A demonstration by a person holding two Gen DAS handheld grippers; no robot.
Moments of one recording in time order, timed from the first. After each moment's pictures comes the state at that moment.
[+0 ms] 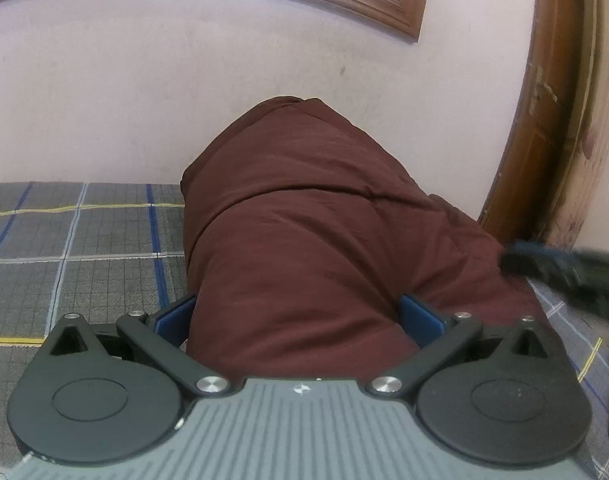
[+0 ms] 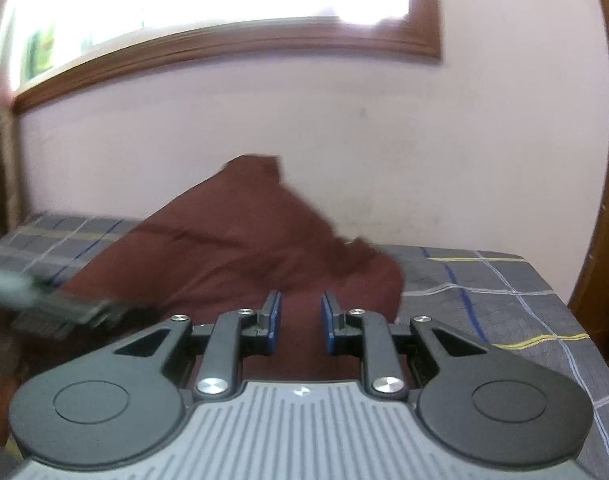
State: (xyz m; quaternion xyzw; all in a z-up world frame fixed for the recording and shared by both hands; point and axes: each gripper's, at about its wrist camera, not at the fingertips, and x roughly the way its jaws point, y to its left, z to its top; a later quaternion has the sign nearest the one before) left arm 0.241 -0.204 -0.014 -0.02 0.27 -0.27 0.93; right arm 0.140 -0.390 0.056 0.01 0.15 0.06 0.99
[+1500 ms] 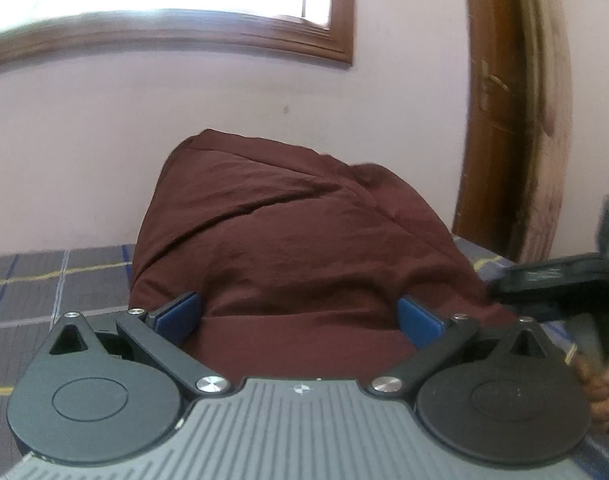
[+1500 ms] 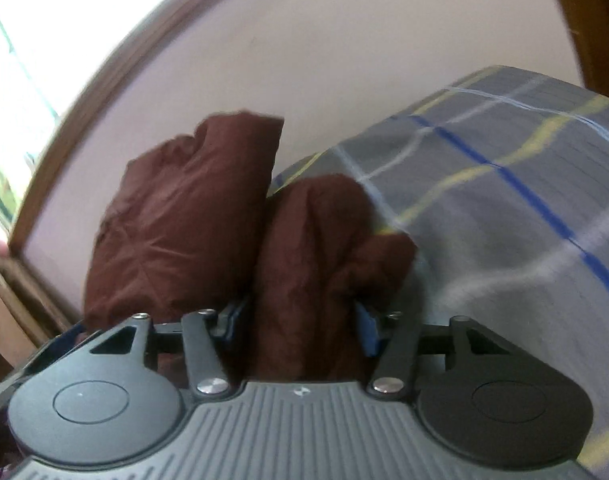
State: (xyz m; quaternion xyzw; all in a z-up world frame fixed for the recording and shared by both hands) left arm 0.201 -0.221 -0.012 0.03 0.18 -0.30 0.94; right arm 0.191 -0.479 -0.014 0.31 0.23 0.10 0.92
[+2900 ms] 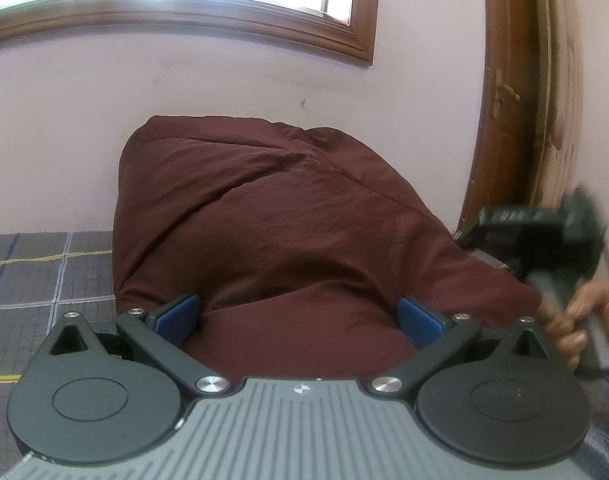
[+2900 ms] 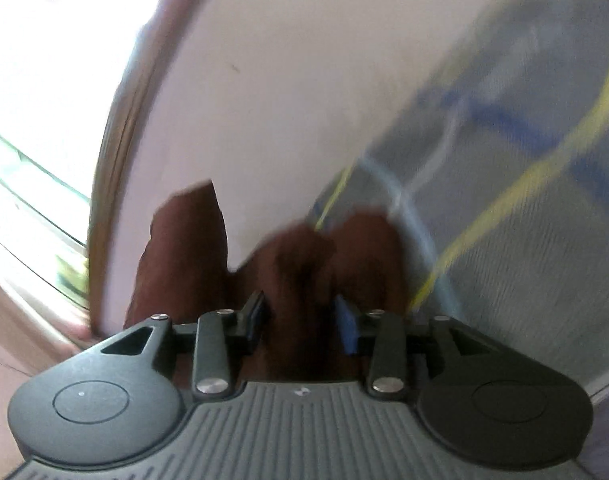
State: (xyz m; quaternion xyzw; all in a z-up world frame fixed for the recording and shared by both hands) left arm 0.215 -0.210 -0.013 0.01 0.19 -0.30 0.93; right arm 0.276 -0.544 -0.040 0.44 0.19 0.17 0.86
